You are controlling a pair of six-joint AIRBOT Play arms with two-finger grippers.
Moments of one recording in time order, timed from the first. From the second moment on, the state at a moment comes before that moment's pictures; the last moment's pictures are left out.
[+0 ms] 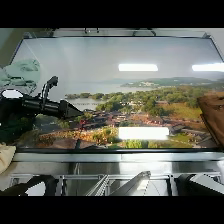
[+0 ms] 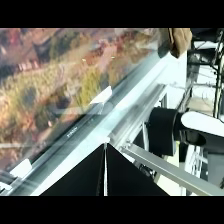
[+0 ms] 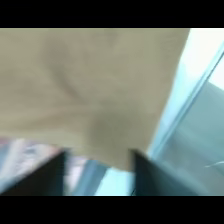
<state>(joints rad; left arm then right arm) 0.10 -1.28 0.88 0.50 -1.47 -0.97 -1.14 -1.24 1.00 -1.33 1.26 1.58</state>
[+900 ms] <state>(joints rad) 0.10 -0.63 0.53 0.63 -1.35 -0.97 -0.08 -0.40 0.52 -0.95 1.09 1.50</state>
